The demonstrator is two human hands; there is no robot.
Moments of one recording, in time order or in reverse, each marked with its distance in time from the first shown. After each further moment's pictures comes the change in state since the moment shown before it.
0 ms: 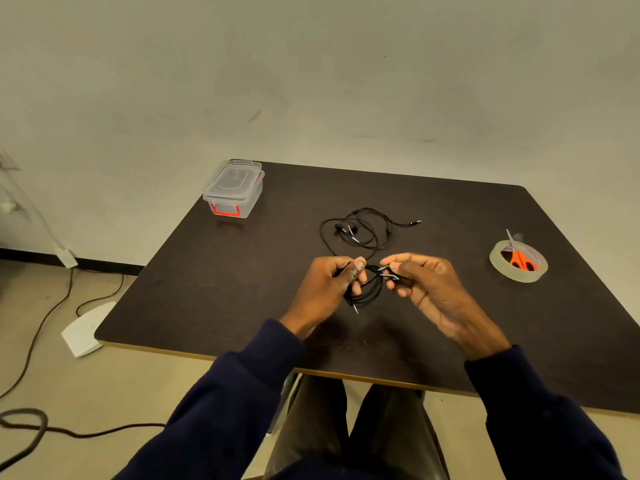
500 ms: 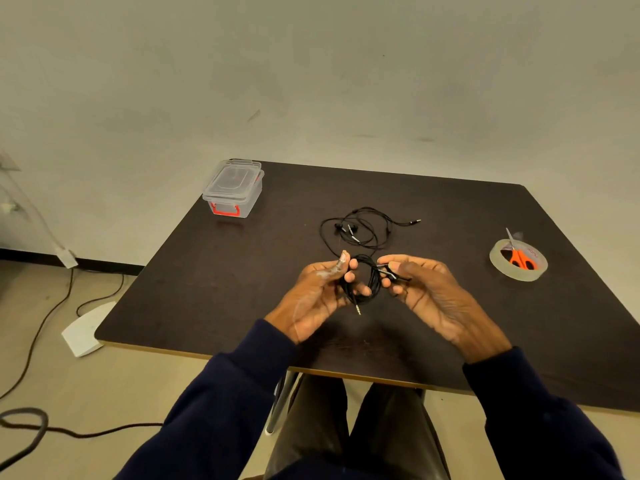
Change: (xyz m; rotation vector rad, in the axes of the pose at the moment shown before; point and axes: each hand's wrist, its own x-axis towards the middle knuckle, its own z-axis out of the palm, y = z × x) left_hand -0.005 0.002 -0.008 -0.717 -0.122 -0.310; right_hand -0.007 -0.003 0.007 0.187 -0.039 0.085
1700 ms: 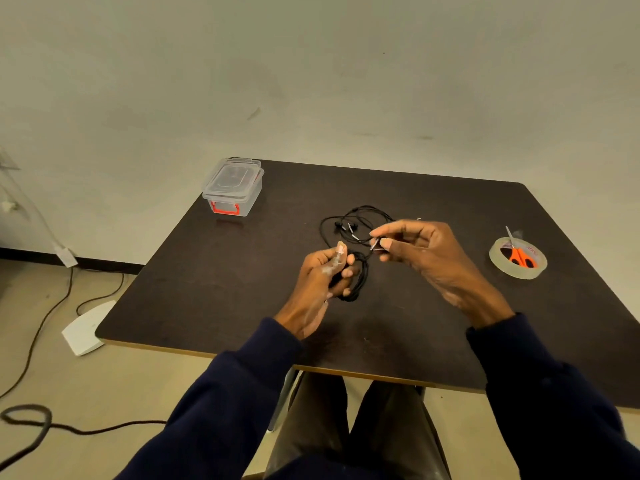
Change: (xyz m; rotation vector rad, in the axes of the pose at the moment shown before) left_hand -0.003 0.004 0.009 0.252 0.064 0.239; right_hand 0.015 -0.035 0.006 -0.531 -0.111 -0.290
